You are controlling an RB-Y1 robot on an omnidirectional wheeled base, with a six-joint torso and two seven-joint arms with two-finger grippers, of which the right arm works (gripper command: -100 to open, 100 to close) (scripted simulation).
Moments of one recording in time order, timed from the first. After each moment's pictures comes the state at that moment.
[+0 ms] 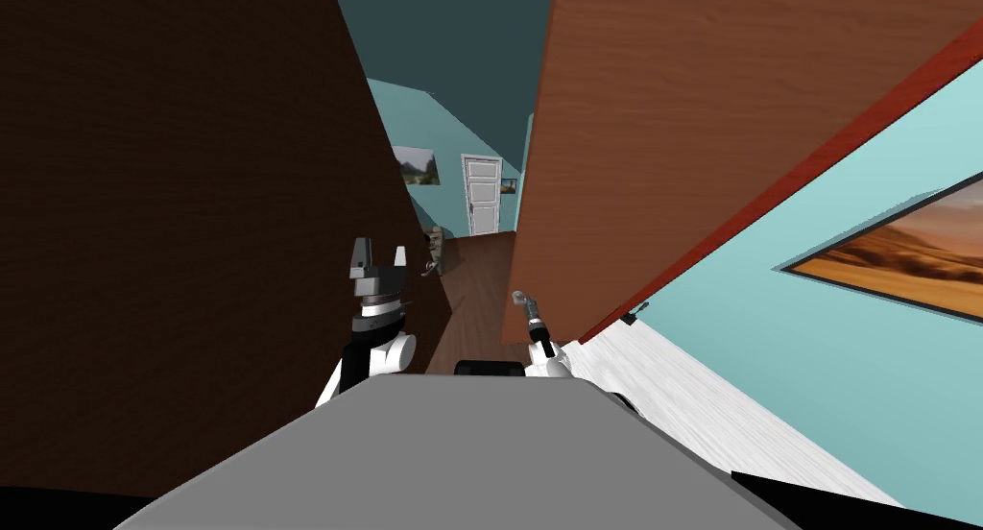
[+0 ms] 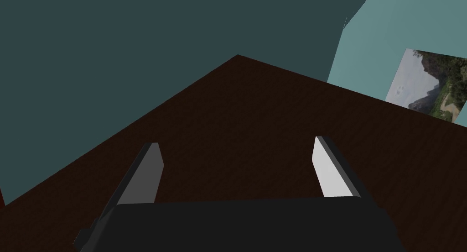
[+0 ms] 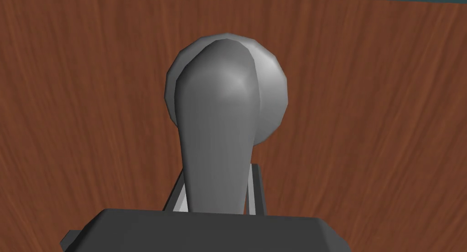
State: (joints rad) arm -0.21 -0.05 -0.10 -0.54 0.11 -0.83 -0.09
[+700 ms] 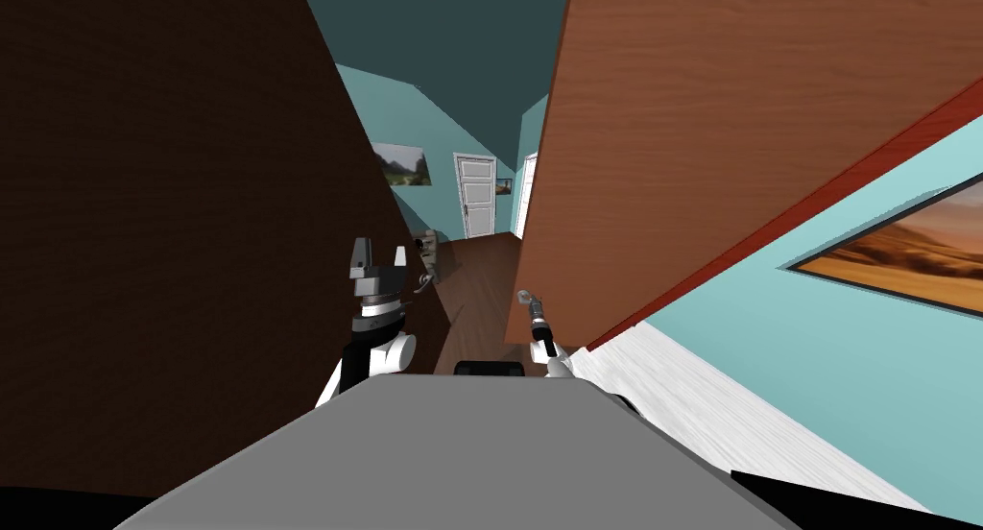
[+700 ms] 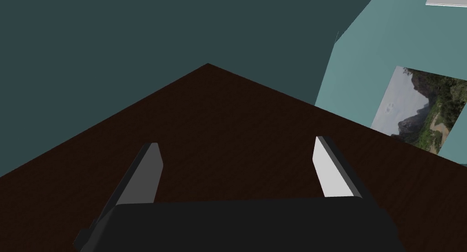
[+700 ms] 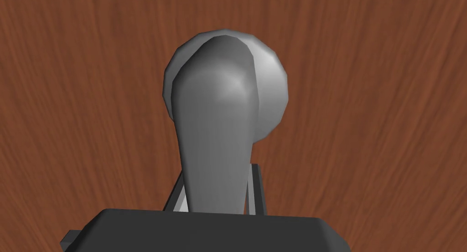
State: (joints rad) arm -0.22 -0.04 -0.18 -0.53 0.06 -0.82 -0.04
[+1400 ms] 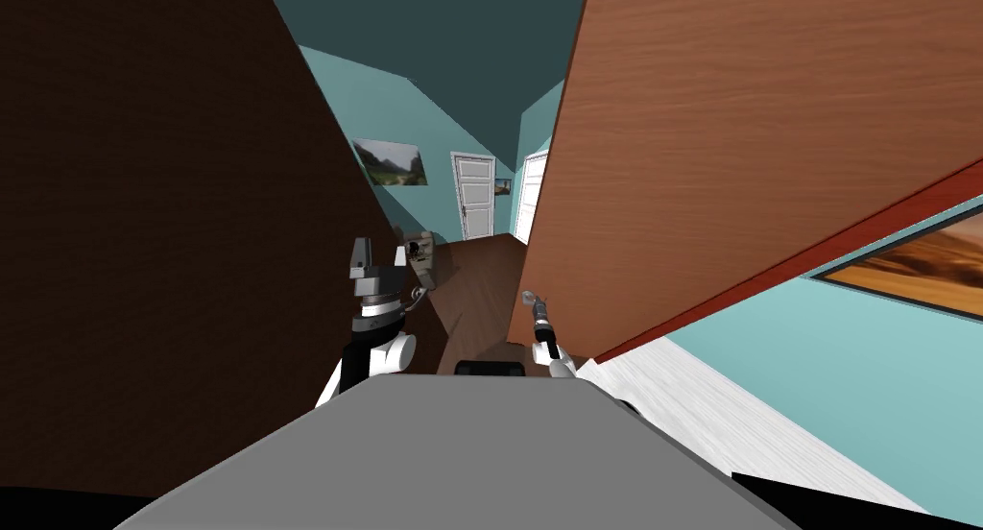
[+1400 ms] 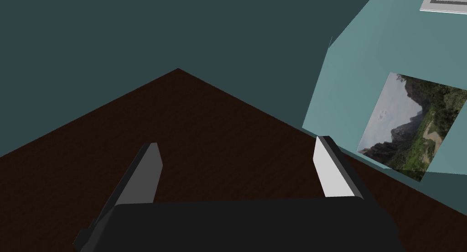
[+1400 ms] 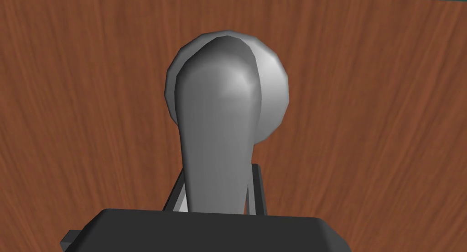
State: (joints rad) arm -0.20 -0.04 -0.22 -0.55 0.04 -0.82 -0.01
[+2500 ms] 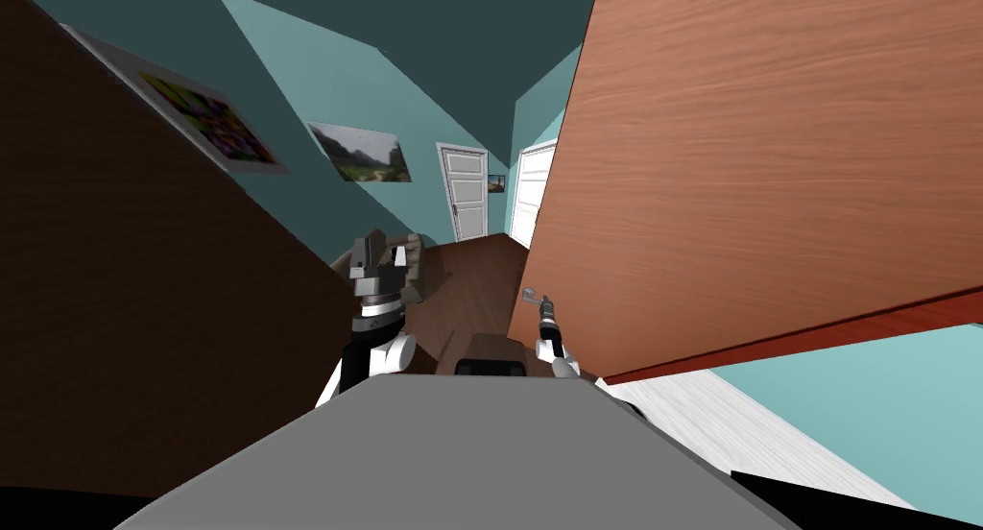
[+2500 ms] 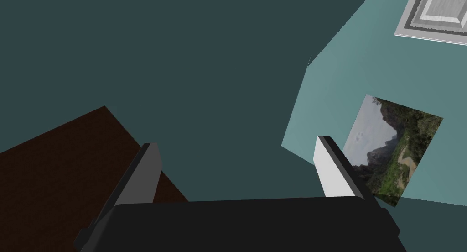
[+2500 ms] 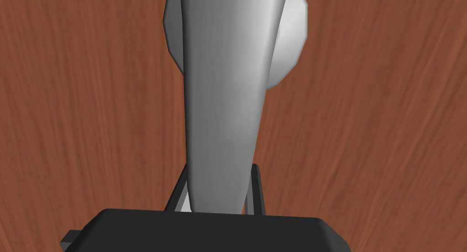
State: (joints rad) arm -0.21 -0.05 -0.31 -0.55 -0.01 -0.82 0.08
